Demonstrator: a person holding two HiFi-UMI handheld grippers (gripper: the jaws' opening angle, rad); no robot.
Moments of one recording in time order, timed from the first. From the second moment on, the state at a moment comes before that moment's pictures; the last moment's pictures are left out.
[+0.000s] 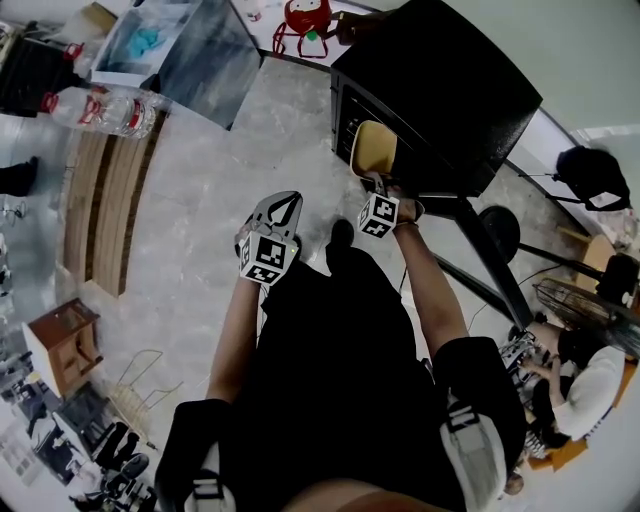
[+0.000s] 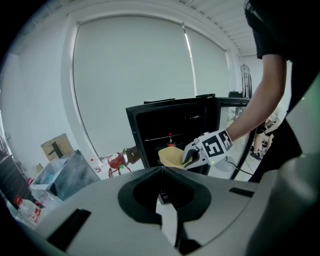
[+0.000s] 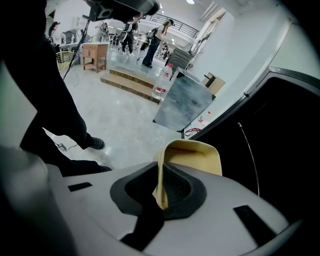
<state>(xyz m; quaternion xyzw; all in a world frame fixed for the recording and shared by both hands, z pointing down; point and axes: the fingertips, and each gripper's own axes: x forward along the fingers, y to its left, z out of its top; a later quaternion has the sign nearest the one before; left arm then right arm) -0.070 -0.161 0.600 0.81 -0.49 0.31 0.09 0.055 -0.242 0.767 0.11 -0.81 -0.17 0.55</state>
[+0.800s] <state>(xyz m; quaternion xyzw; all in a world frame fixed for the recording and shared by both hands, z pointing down) -0.133 -0.112 0.592 0.84 -0.45 0.30 0.08 0.024 -0.187 0.740 0.15 -0.79 -0.14 0.57</state>
